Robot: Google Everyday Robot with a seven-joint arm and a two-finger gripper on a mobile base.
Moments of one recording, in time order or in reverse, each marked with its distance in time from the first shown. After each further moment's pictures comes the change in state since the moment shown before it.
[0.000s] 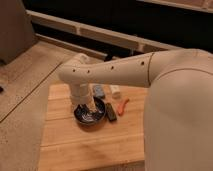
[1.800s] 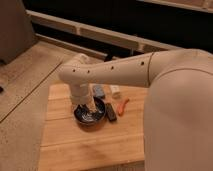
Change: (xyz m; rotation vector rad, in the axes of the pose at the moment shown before) arm 0.000 0.000 0.001 0.000 0.001 0.000
